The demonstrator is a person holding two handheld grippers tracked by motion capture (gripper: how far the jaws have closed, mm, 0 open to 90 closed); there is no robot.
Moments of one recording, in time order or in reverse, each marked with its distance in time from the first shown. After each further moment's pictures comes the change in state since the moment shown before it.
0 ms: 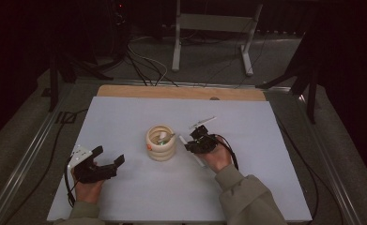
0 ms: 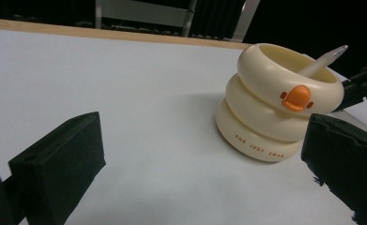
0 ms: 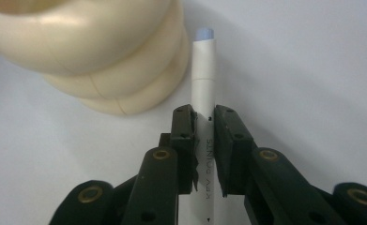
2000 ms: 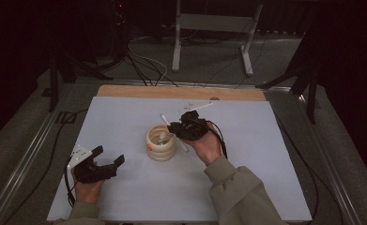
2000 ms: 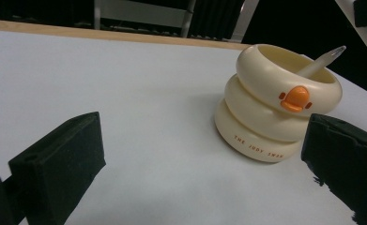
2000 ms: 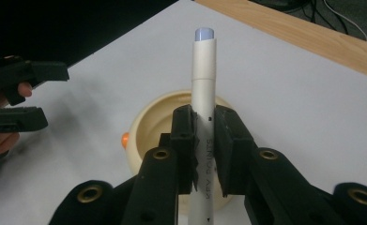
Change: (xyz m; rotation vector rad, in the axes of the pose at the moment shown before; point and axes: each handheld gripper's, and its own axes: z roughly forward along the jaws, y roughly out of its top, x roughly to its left) left arm 0.000 0.000 0.000 -0.002 -0.005 0.003; right arm 0.040 0.058 -0.042 -0.258 0.084 -0.057
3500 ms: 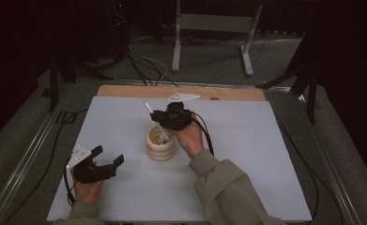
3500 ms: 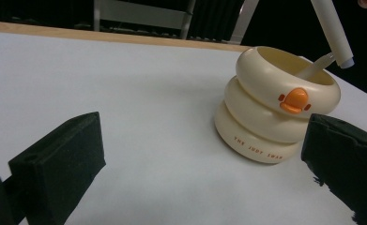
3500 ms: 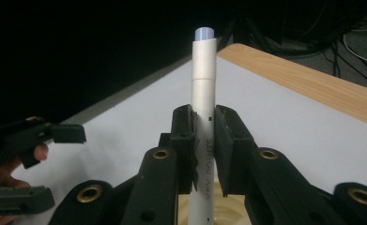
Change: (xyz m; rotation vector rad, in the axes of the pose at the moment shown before) left arm 0.001 0.000 -0.001 -0.008 -0.004 -0.004; right arm 0.005 0.029 0.040 -0.173 0.095 0.003
